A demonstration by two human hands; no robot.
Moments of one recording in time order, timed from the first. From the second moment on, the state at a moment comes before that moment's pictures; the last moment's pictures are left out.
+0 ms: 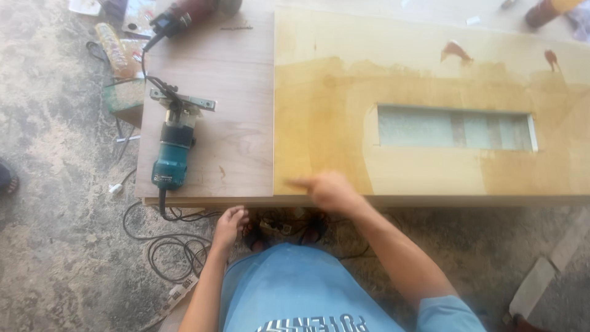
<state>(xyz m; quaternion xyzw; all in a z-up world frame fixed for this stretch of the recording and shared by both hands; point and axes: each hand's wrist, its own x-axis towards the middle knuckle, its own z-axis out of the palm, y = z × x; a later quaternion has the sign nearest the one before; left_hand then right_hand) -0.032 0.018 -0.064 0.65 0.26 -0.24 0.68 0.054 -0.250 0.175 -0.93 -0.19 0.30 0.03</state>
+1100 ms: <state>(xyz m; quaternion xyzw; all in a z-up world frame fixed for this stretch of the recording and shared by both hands) -0.116 -0.105 -0.126 0.66 0.36 -0.15 0.64 0.126 -0.473 0.117 -0.84 -0.42 0.32 -0.14</state>
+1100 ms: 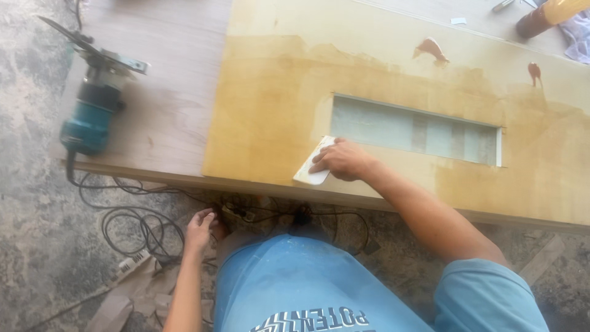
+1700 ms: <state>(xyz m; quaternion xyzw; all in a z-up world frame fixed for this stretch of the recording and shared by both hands) -0.140 -0.170 -0.077 0.68 0.38 -0.17 0.61 0.042 -0.454 0.106 -0.90 -0.24 0.34 0.15</state>
